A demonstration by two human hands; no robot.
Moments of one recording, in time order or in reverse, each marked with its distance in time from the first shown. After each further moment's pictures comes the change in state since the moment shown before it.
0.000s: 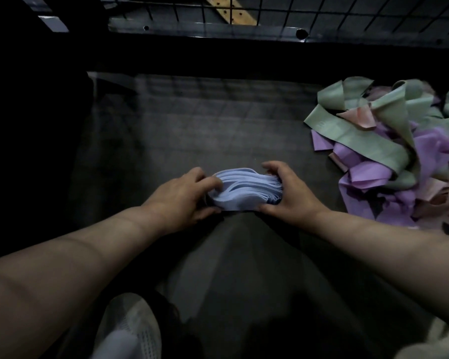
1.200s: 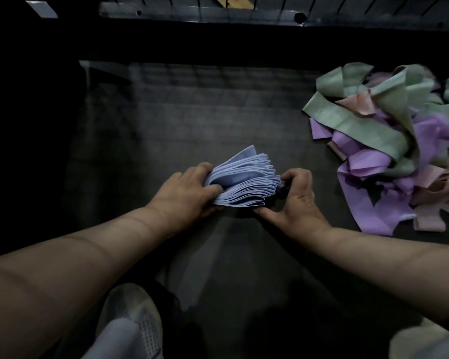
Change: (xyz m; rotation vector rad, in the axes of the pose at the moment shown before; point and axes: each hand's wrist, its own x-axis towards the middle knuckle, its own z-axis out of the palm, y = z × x) left_hand 0.000 0.003 0.024 0.313 0.030 0.152; right_hand -0.041 0.016 0.032 -0.057 0.306 0.011
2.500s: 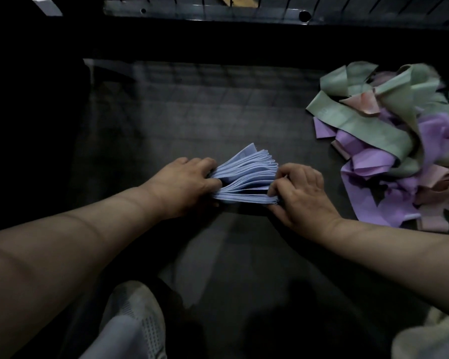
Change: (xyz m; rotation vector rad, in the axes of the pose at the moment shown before) left_hand 0.007 -0.022 -0.025 0.088 -0.090 0.178; right_hand 0.013 0.001 -0.018 -0.479 -0.005 -0.465
